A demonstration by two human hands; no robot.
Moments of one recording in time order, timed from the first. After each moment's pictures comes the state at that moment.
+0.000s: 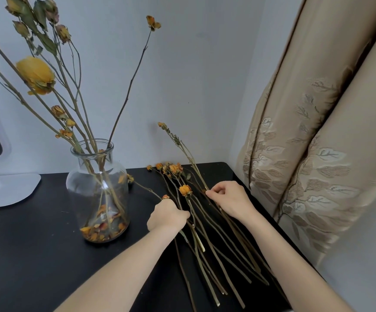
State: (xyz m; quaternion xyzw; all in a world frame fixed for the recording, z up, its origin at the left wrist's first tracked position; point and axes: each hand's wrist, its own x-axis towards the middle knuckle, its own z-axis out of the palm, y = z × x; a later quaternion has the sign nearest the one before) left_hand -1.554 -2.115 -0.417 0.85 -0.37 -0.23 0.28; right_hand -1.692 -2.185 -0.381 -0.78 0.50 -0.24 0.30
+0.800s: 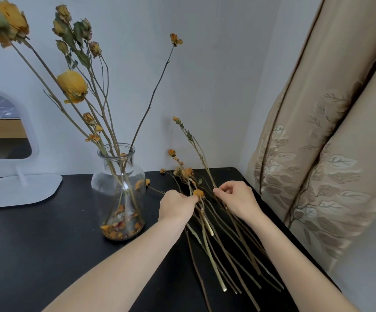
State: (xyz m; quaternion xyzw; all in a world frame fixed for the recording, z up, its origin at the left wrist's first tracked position) left_hand -1.550 -2.093 -0.384 0.76 -0.31 -0.28 0.50; right_hand -1.678 -2.172 -0.371 -0.78 0.48 -0.28 0.29
